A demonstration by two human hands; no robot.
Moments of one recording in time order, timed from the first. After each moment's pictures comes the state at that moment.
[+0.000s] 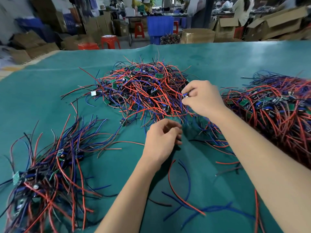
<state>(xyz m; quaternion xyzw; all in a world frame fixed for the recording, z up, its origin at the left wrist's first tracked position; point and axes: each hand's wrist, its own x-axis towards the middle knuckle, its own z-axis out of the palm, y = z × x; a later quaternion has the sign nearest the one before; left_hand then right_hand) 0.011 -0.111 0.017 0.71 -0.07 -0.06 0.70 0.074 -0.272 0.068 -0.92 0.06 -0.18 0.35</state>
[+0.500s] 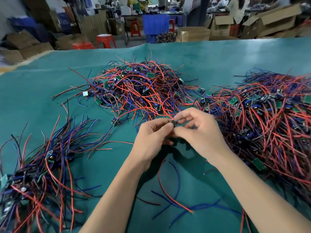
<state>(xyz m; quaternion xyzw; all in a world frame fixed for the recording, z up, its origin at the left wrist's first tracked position) 0.007 -0.106 0.022 0.65 -0.15 -0.12 0.73 -0.021 -0.256 0.030 -0.82 0.03 -0.17 0.55</state>
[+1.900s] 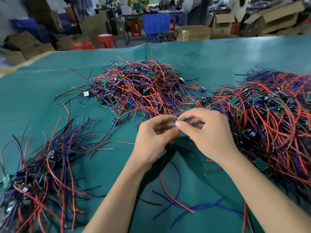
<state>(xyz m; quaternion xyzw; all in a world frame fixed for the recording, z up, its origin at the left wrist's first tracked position) 0.005 -0.108 0.023 0.68 -0.15 -0.06 0.71 -0.025 -0.265 0.036 -0.86 -0.04 -0.26 0.43</state>
